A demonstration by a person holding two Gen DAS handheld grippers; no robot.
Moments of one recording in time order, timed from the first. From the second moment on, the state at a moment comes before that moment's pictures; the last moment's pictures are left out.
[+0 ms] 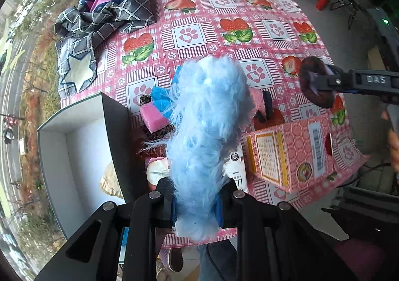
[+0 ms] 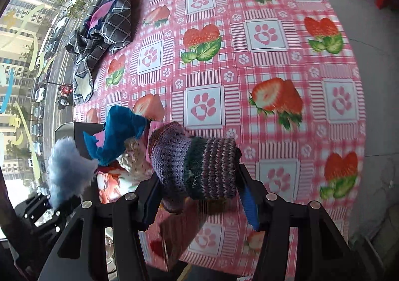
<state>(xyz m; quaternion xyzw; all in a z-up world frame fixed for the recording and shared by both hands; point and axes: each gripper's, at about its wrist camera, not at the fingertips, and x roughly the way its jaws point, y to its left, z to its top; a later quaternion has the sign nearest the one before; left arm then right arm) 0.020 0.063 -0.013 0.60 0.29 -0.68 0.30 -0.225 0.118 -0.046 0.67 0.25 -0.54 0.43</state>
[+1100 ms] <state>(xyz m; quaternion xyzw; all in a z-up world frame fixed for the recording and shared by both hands) 0.189 0.071 0.003 0.52 0.32 -0.72 0.34 -0.015 0.139 0.028 0.62 0.26 -0.56 0.48</state>
